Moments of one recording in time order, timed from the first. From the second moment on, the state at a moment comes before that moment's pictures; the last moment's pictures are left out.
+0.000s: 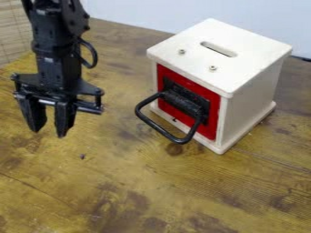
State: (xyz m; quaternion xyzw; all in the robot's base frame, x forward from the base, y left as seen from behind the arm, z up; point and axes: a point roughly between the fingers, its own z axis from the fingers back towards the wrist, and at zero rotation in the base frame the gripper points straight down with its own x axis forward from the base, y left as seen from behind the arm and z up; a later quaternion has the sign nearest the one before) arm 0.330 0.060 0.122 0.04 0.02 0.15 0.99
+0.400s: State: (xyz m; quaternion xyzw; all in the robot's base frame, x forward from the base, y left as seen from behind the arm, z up) arm 0.324 0.068 0.125 0.04 0.04 0.18 0.98
